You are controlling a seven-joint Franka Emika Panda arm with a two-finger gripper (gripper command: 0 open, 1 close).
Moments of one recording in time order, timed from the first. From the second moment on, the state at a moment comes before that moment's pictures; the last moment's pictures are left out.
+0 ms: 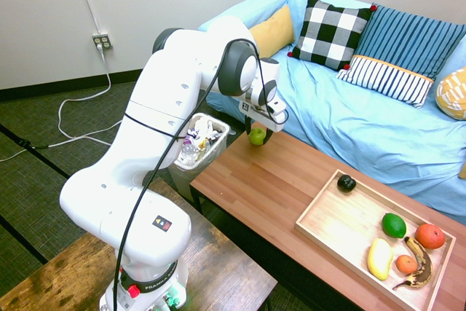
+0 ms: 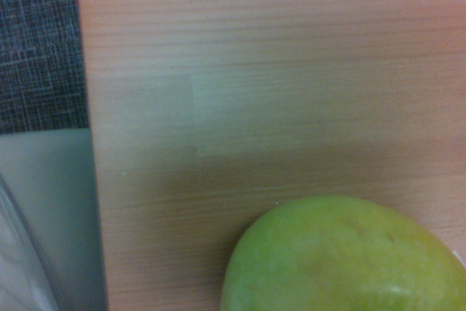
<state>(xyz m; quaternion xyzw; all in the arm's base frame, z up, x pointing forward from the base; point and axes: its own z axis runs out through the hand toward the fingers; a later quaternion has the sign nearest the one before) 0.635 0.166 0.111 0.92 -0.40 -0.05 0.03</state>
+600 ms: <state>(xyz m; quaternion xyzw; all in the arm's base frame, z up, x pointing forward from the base) 0.641 0.172 0.107 0.91 -0.40 -0.05 0.03</state>
